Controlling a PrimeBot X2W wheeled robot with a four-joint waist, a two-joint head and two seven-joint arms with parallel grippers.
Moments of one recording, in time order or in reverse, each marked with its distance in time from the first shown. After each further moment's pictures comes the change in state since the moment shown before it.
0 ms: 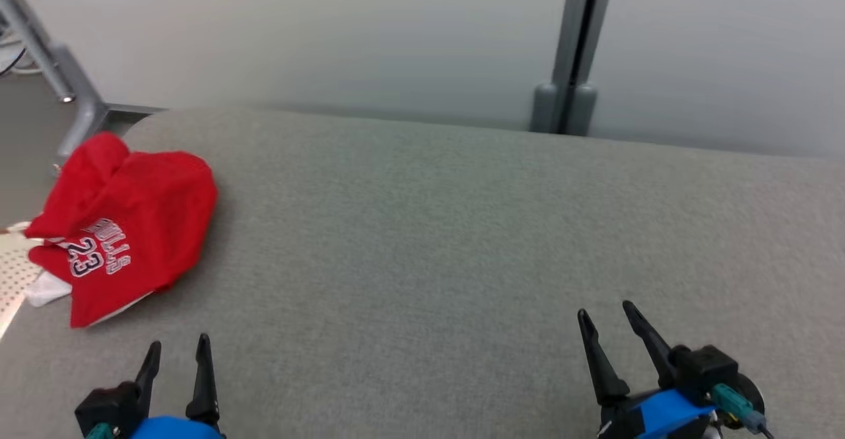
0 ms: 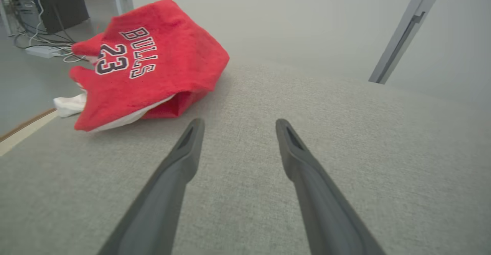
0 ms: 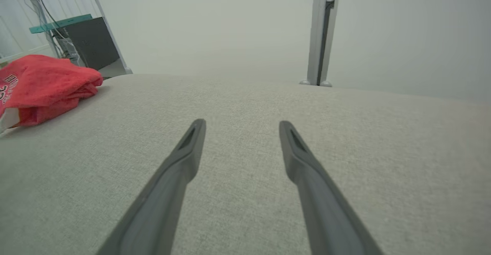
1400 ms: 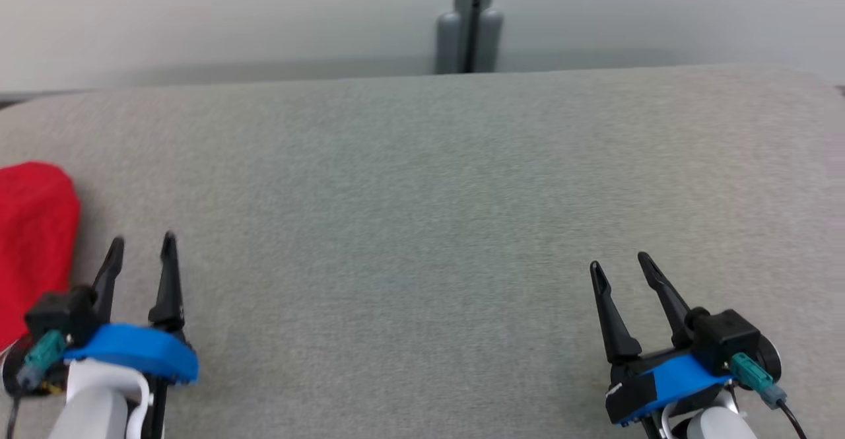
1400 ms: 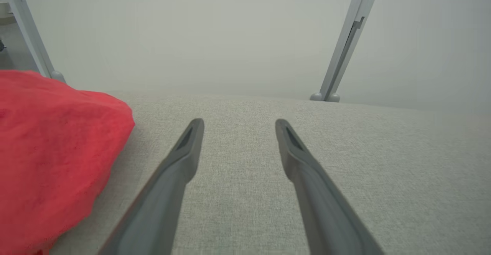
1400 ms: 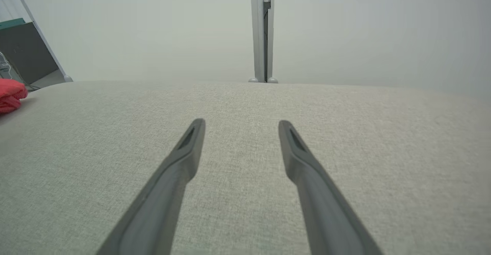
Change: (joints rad) left arm -0.250 0.152 -0.135 0.037 -0.146 0.000 0.000; right arm -0.073 0.000 -0.031 -0.059 -0.035 0.000 0.000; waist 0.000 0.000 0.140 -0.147
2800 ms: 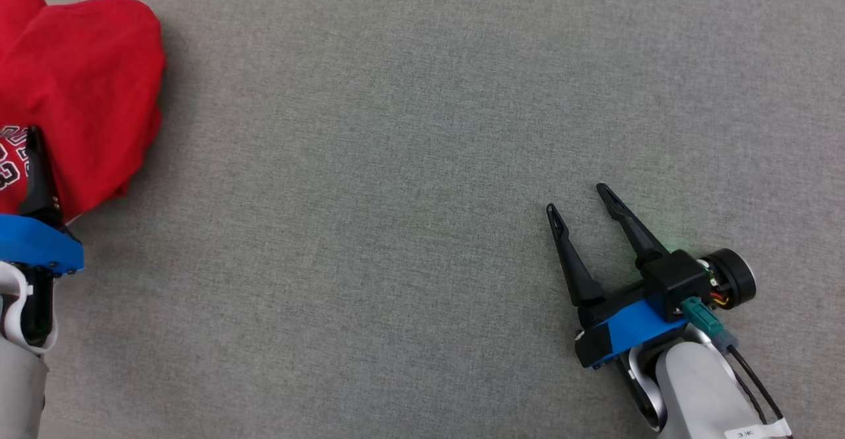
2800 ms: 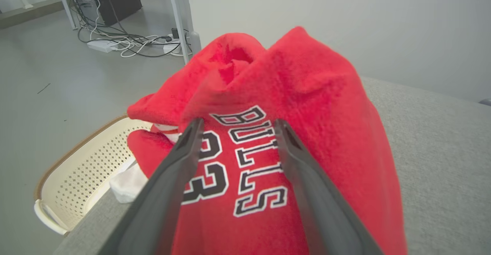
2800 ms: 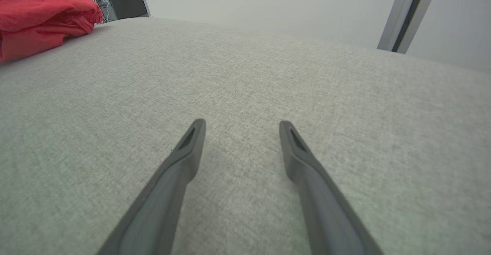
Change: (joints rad) left arm -0.315 0.176 -0.036 0.256 -0.249 0.000 0.000; right arm -0.161 0.007 0.059 0.031 -0.178 0.000 -0.001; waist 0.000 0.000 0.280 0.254
